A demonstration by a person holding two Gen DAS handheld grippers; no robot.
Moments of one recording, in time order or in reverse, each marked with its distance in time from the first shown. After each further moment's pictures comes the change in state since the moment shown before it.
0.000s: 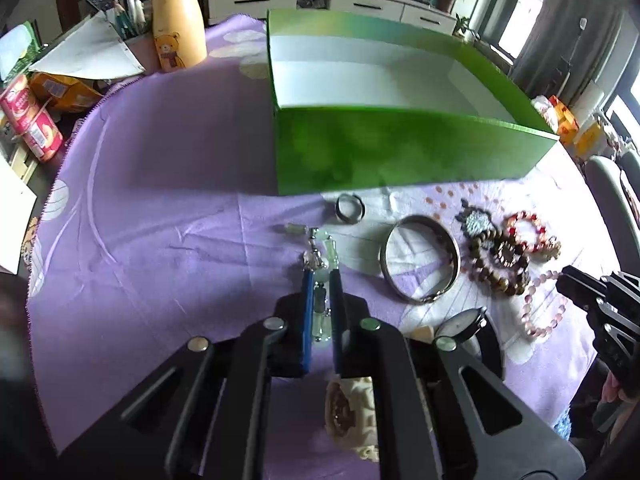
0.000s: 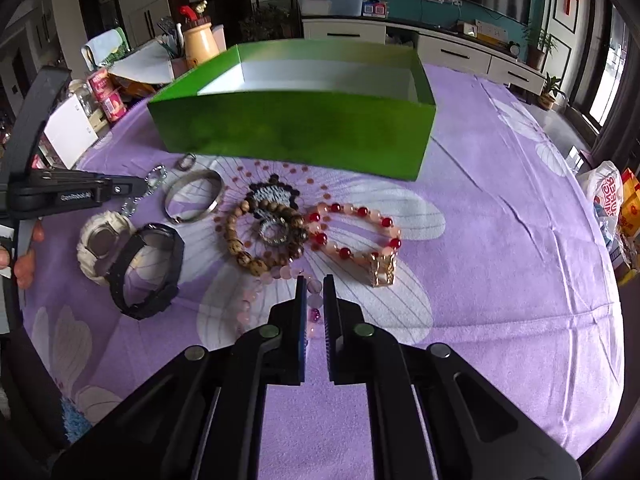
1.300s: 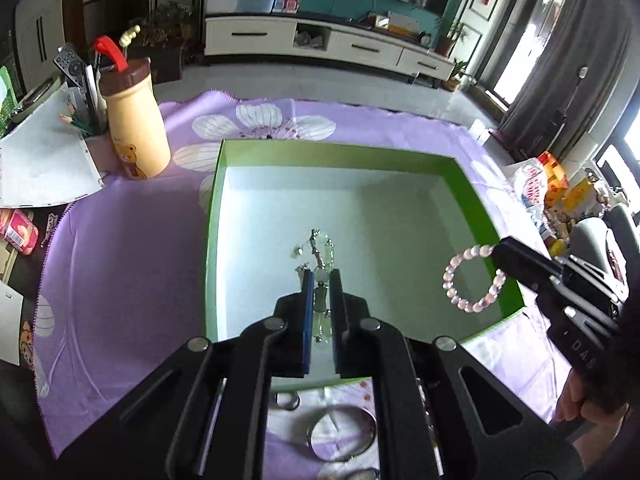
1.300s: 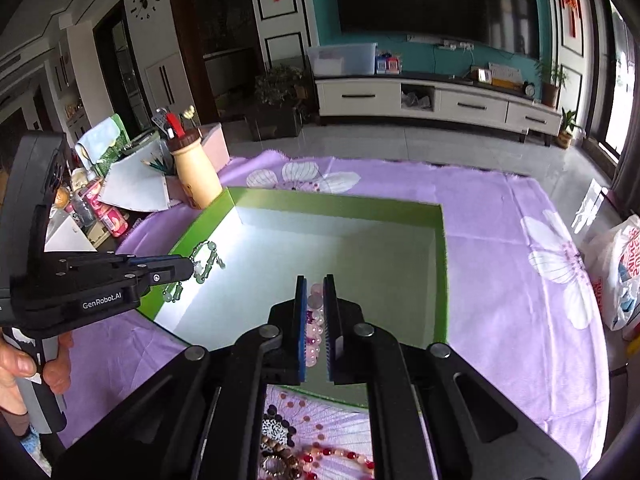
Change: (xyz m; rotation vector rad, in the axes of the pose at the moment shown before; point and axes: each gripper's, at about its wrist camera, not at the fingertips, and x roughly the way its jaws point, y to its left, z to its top) left arm 0.001 -0.029 0.134 -0.066 -0.090 -0.047; right arm 0.042 -0.030 0.166 0.039 -0.141 0.093
